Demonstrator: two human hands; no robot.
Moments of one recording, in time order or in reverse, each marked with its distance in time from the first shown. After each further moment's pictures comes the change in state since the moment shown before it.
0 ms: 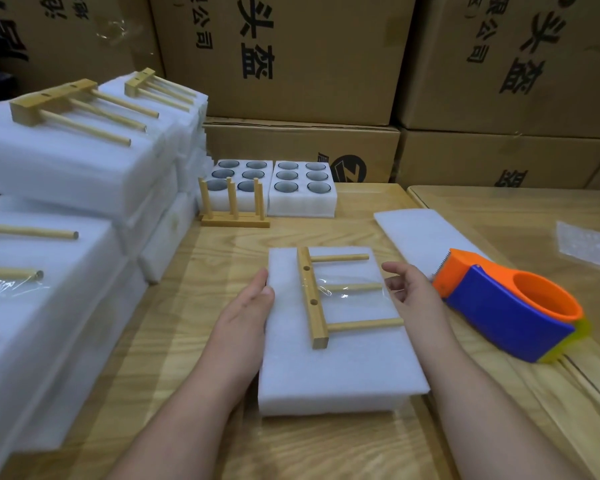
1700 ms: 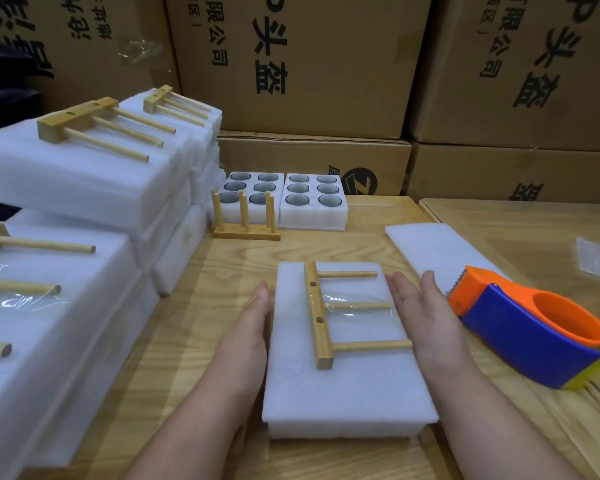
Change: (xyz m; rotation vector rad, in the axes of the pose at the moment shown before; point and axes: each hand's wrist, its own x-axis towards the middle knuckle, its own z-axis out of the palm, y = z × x) left_hand 0.005 0.007 -0.004 -0.193 -0.127 -0.069; right_hand -0.017 -0.032 0.010 0.393 0.010 0.253
